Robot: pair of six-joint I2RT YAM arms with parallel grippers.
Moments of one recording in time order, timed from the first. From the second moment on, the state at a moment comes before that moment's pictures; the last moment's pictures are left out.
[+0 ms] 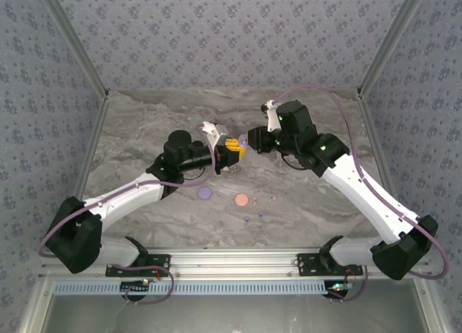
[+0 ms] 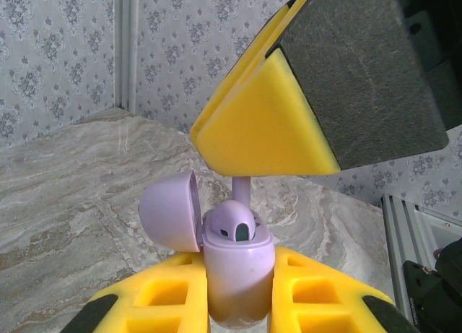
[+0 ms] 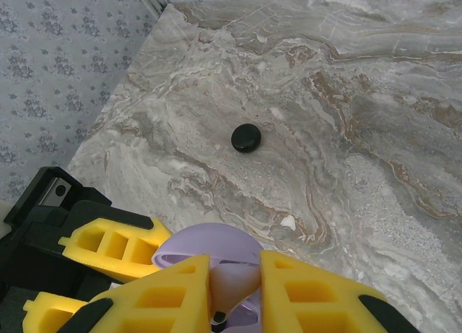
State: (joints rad) left arm -0.69 1.33 0.81 0.45 0.57 -0.18; right arm 0.64 1.27 1.34 -0.64 -0.13 0.40
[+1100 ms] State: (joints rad) left arm -0.70 1.33 0.81 0.47 0.57 -0.19; right arm 0.59 1.26 1.33 -0.66 -0.21 0.43
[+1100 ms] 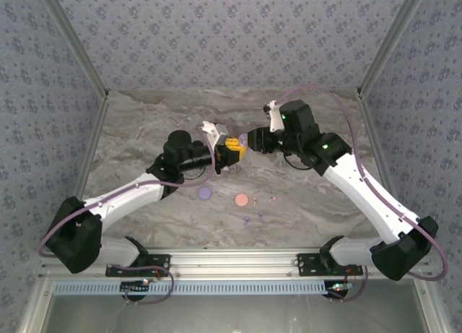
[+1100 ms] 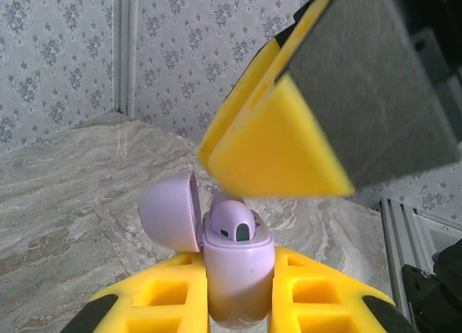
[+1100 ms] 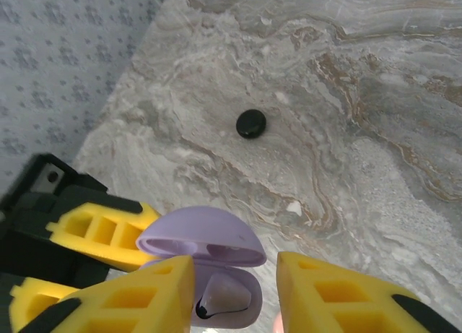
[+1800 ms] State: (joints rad) left arm -0.70 1.33 0.81 0.57 0.64 -0.26; right arm 0.45 1.17 1.11 -0.30 -0.68 0.54
